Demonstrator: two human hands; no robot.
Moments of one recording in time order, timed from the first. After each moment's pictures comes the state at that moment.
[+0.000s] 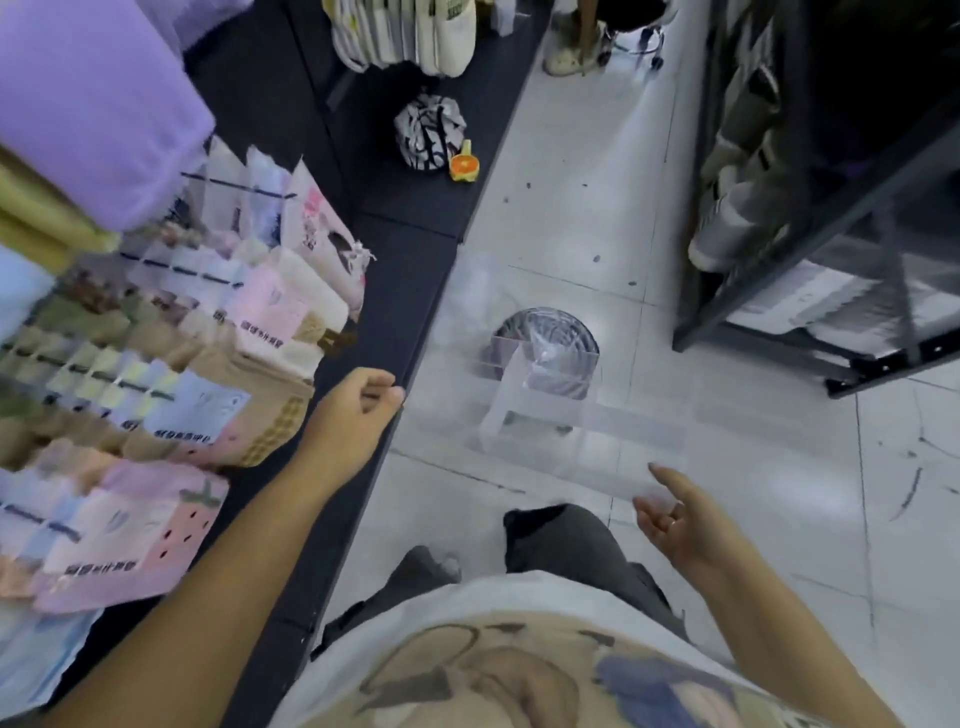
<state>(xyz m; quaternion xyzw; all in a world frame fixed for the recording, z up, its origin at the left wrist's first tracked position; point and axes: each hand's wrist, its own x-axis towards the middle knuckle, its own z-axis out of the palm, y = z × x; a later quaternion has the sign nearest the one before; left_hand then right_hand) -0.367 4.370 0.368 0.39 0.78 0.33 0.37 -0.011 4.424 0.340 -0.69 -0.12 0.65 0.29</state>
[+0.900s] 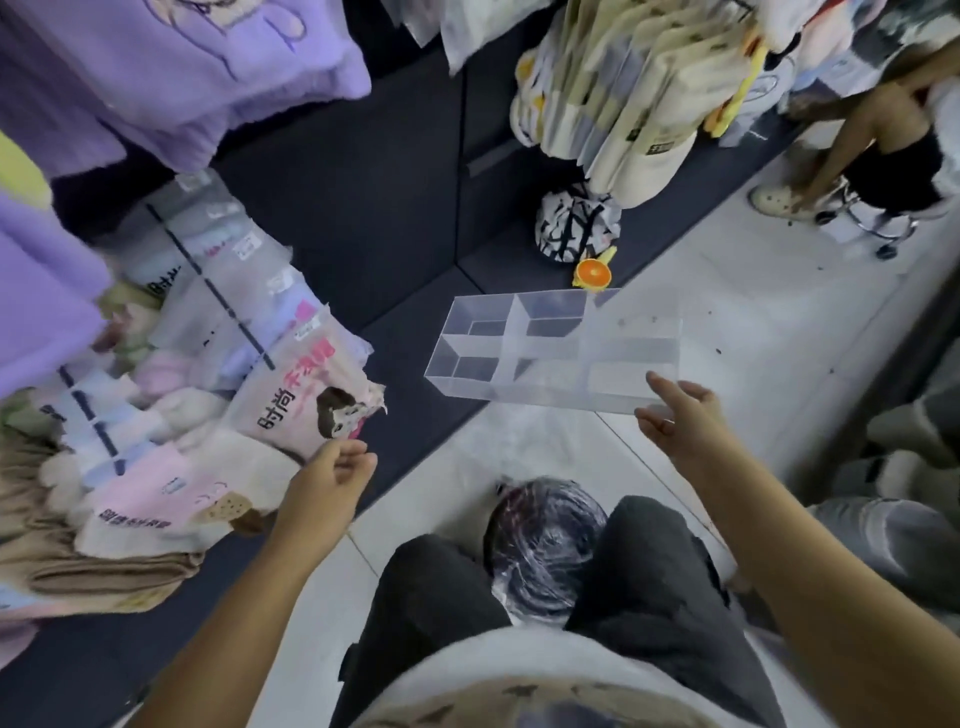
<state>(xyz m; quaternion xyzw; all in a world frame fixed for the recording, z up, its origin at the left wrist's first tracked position) -0.453 4.627 0.284 0.06 0.86 0.39 0.32 -0.286 4.973 0.297 -0.60 -0.40 0.67 0.16</state>
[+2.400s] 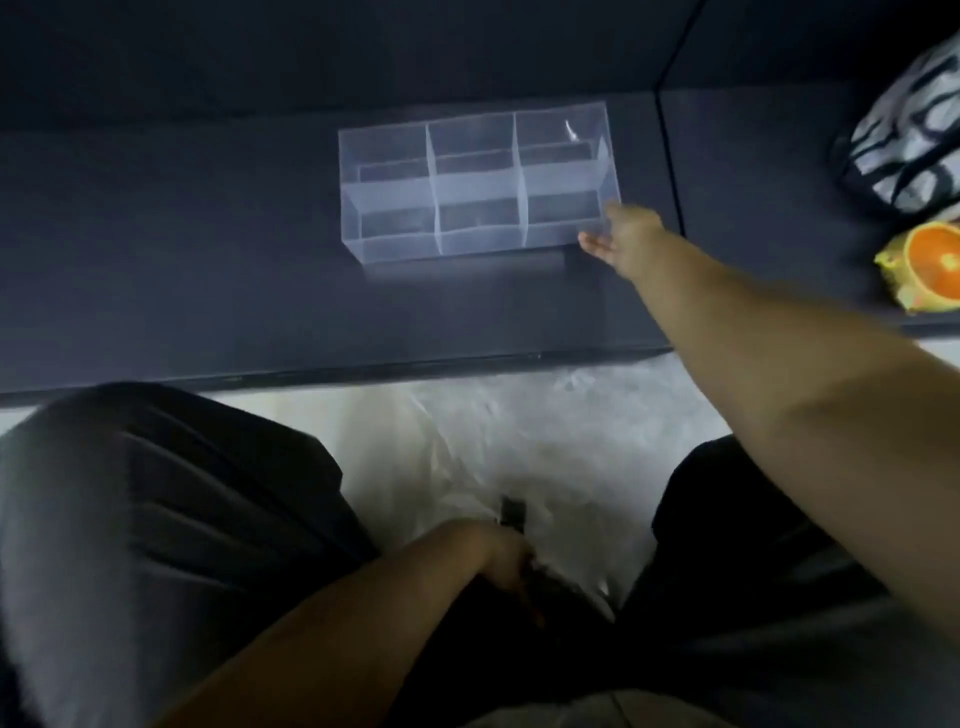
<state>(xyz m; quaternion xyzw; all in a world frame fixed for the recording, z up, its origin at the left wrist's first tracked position) -0.369 4.938 -0.276 0.25 0.69 0.07 0.68 -0.639 5.096 -0.273 -0.44 -0.57 0.68 -0.13</state>
